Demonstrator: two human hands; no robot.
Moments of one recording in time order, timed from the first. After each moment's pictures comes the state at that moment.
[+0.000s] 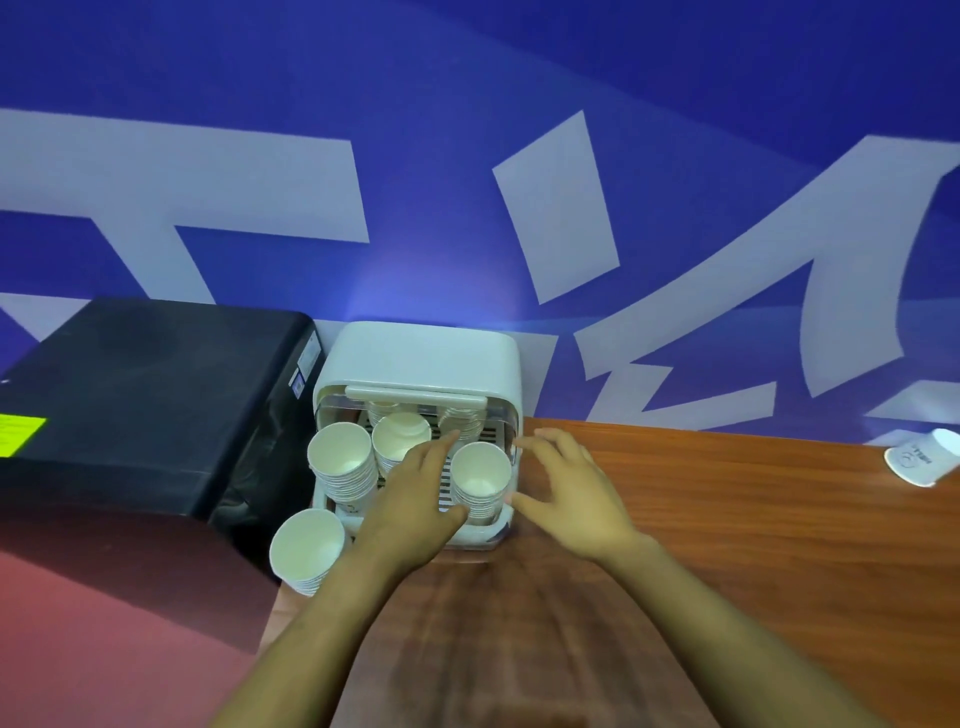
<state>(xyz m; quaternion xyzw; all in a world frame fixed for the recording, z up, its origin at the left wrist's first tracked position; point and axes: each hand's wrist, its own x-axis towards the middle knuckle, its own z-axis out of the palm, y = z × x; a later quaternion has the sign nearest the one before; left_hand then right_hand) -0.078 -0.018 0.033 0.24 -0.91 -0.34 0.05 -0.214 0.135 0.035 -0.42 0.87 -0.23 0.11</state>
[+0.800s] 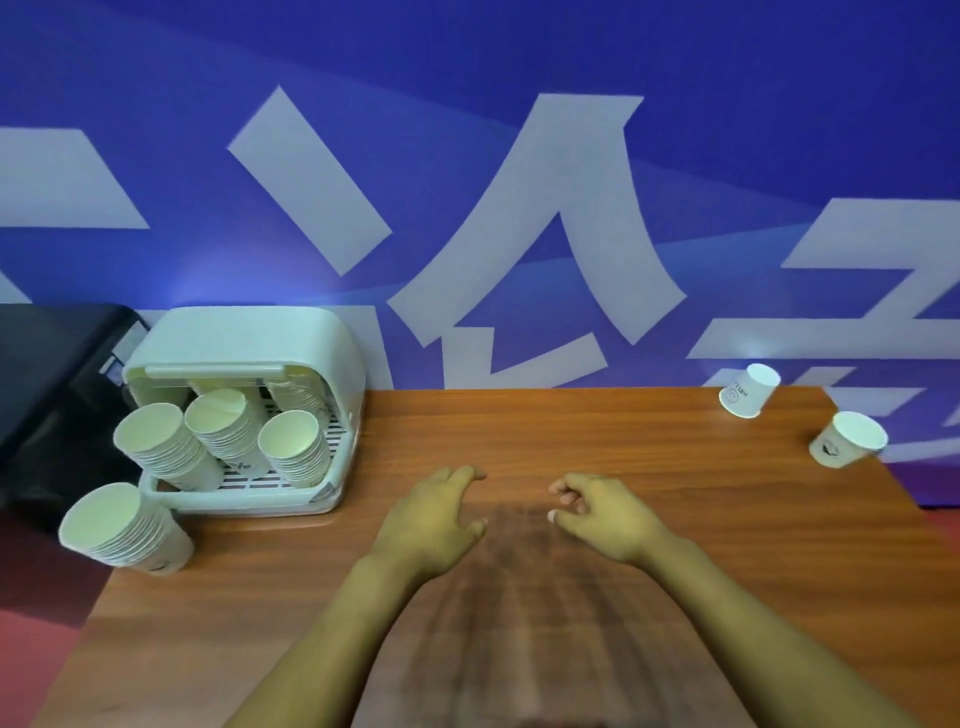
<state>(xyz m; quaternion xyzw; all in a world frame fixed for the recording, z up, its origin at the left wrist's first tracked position) -0.177 0.218 0.039 0.17 -0.94 -0.29 -0.05 -0.314 0.400 0.026 -0.31 0.89 -0.21 0.25</state>
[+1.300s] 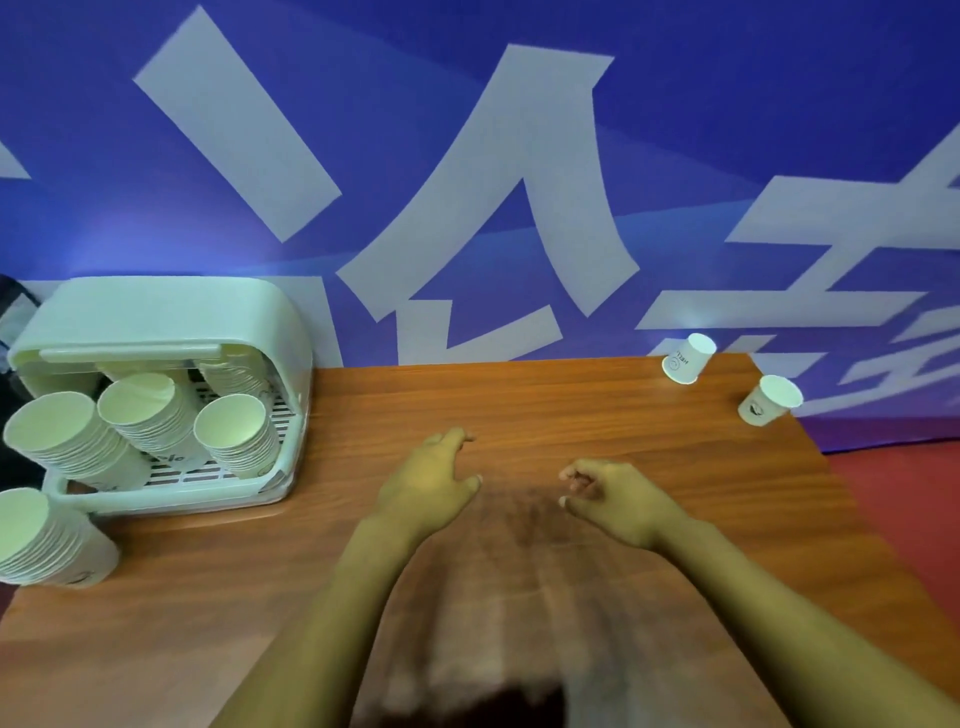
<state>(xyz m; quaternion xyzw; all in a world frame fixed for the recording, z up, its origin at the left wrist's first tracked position) -0.212 0.220 0.018 0.15 -0.92 -0.37 -0.04 -0.307 0.439 0.045 -0.28 0.91 -0.19 0.24</state>
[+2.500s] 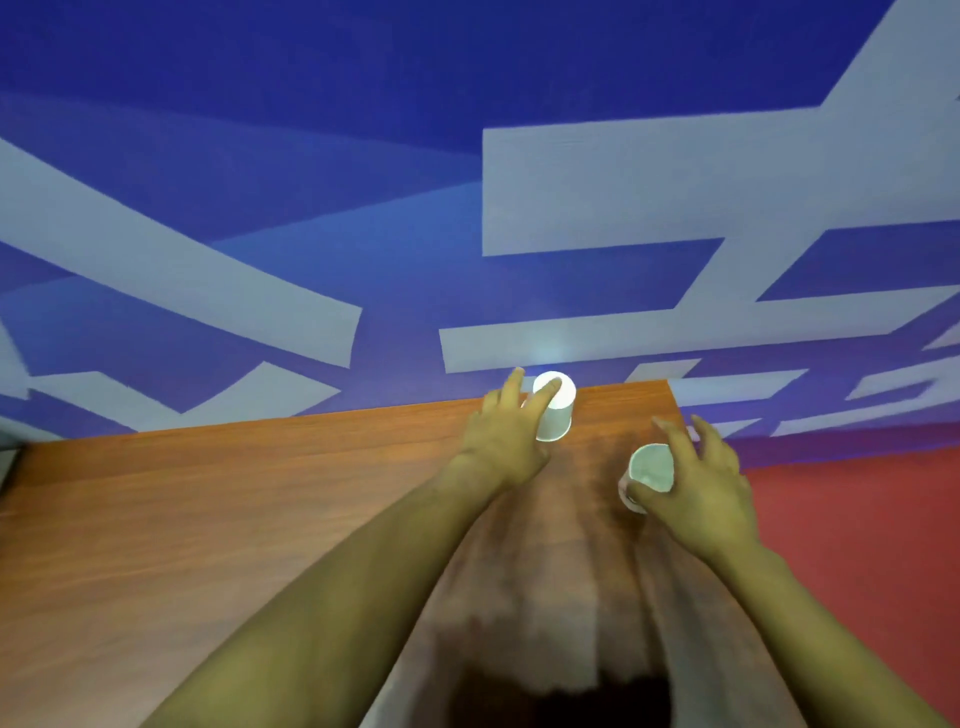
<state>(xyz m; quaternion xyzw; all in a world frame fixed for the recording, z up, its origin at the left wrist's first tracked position) -0.638 0.498 -0.036 0.10 -0.97 -0.19 -0.12 -0.679 0.715 -0.047 -0.11 0.97 -0.17 0.11</state>
